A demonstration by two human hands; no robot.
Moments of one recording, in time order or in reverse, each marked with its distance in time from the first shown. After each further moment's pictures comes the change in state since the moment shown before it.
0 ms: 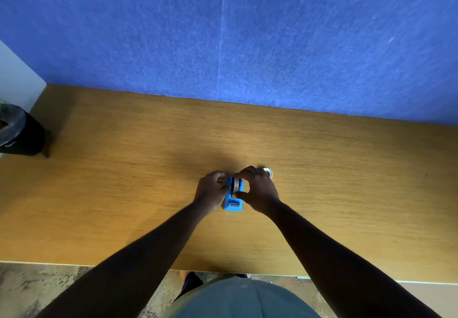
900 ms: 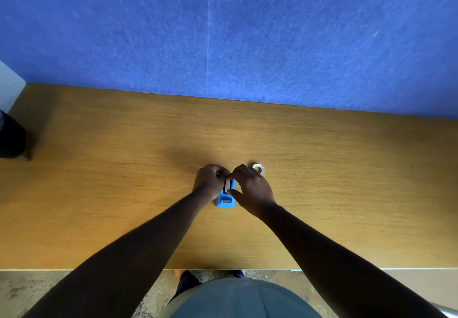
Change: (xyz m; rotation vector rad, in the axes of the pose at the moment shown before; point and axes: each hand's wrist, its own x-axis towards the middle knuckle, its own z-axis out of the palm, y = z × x) left_hand 0.019 0.013 0.010 0.054 -0.014 0.022; right_hand -0.017 0.000 0.000 -0.093 0.117 -0.150
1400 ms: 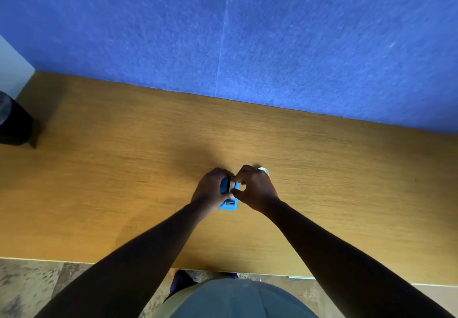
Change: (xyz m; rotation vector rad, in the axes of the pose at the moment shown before) left_hand -0.018 -0.021 -0.001 0.141 -0.036 0.239; right_hand 0.020 0.003 -0.009 0.158 -0.129 0.081
